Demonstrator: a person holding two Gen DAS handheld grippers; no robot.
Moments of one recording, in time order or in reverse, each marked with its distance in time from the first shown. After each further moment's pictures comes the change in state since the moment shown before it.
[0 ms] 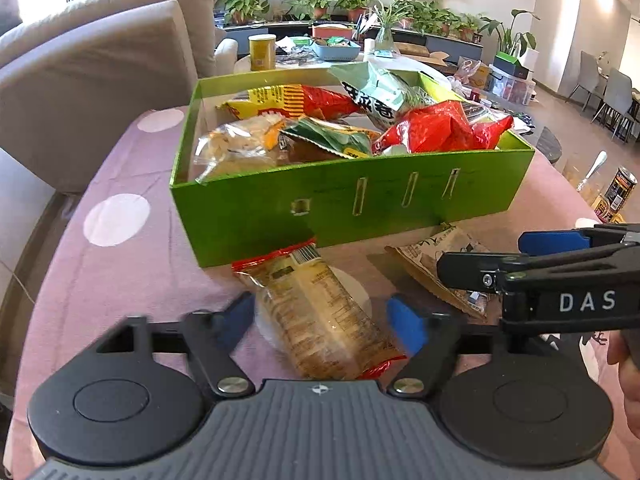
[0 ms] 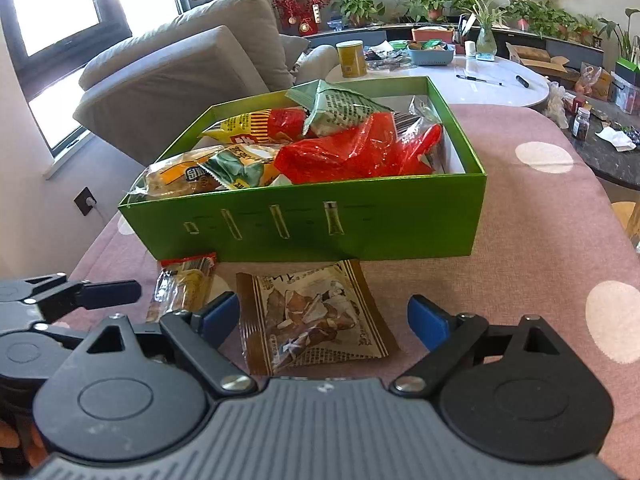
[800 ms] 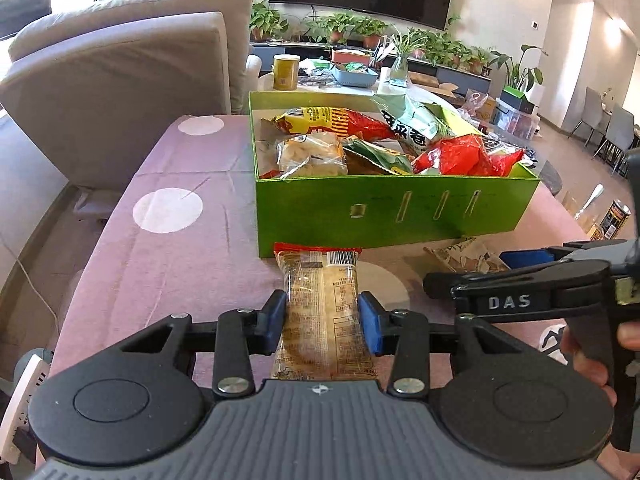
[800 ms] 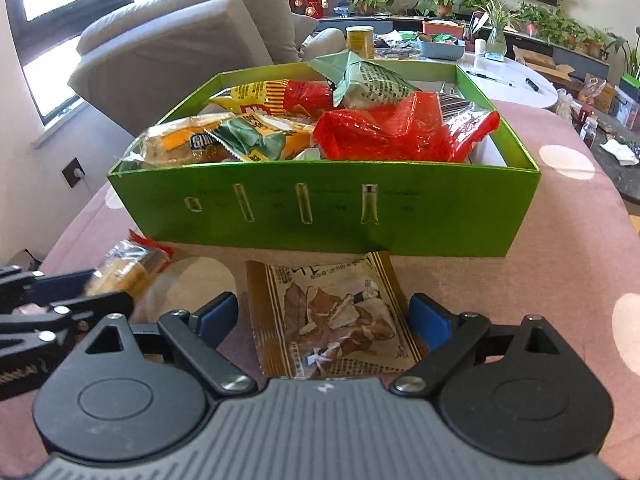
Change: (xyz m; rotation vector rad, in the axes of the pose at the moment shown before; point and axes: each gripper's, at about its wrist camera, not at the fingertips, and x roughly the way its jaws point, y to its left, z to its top) left arm -0.036 0.037 -0.016 -0.072 -0.079 -0.012; right arm 0.029 0.026 -0.002 -0.078 0.048 -0.062
